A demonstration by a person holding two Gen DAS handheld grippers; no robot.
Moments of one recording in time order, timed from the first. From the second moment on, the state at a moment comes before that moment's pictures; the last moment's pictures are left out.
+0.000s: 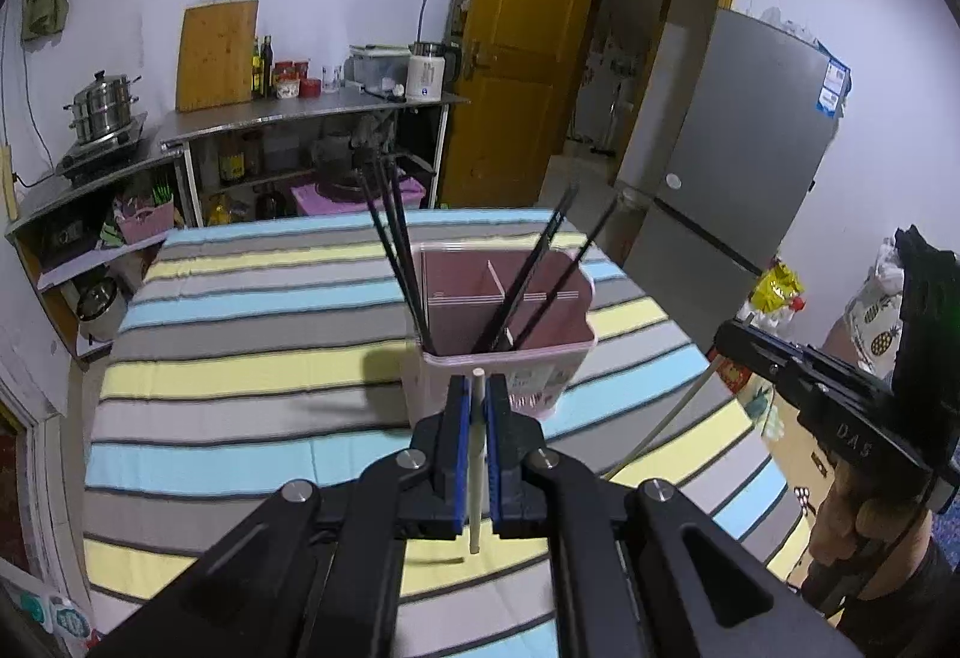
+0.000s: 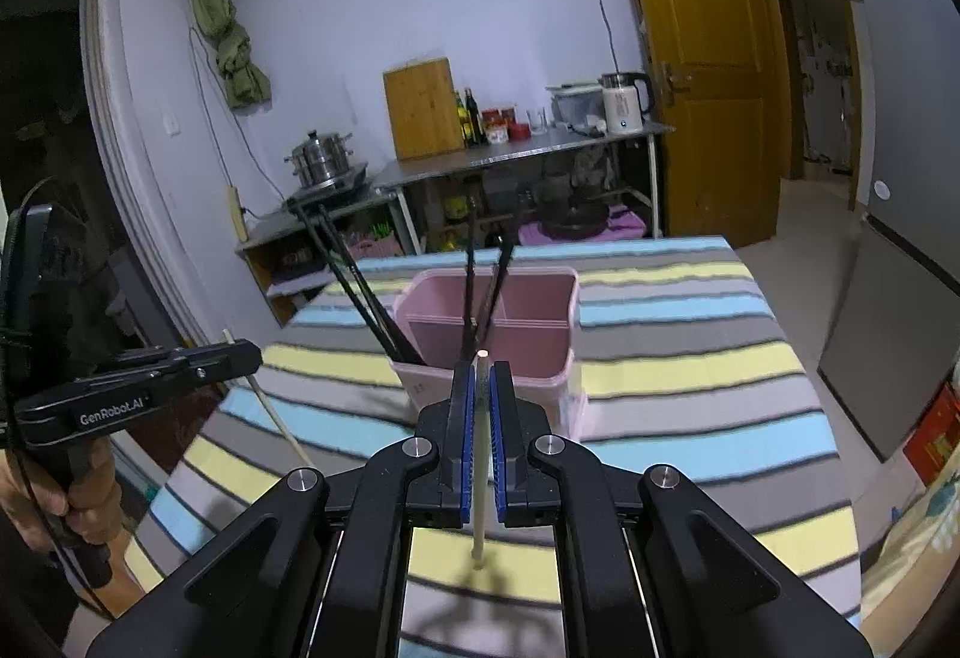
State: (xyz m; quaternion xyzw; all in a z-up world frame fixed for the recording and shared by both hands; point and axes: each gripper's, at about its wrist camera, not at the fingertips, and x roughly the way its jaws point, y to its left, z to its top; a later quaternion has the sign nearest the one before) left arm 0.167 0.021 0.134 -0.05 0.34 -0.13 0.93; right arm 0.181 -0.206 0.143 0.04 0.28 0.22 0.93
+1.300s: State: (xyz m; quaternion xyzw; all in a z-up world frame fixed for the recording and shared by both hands) left arm 0.252 0.012 0.152 -0.06 0.30 -0.12 0.95; right arm 0.255 -0.160 0.153 0.05 0.25 0.22 0.94
